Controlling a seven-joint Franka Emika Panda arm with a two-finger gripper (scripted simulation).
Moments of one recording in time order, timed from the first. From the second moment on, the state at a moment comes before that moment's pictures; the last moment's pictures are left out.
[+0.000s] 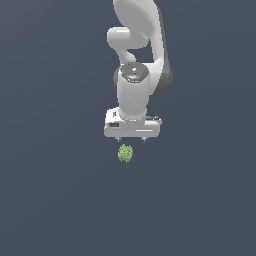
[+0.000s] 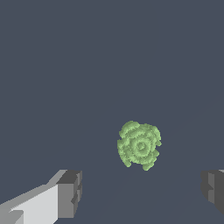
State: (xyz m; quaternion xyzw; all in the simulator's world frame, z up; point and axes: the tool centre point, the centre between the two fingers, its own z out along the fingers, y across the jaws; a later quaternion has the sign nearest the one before) arm 0.011 0.014 0.164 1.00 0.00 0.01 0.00
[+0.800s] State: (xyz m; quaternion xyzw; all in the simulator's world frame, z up) arm 0.005 -0.012 0.092 0.99 -0.10 0.00 0.00
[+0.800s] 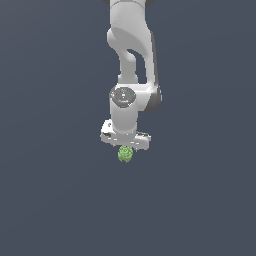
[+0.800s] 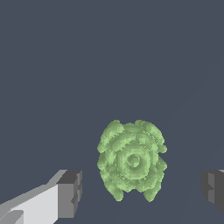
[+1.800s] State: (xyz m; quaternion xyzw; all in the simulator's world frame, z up) arm 0.006 -0.012 0.042 0.99 -0.11 0.00 0.00
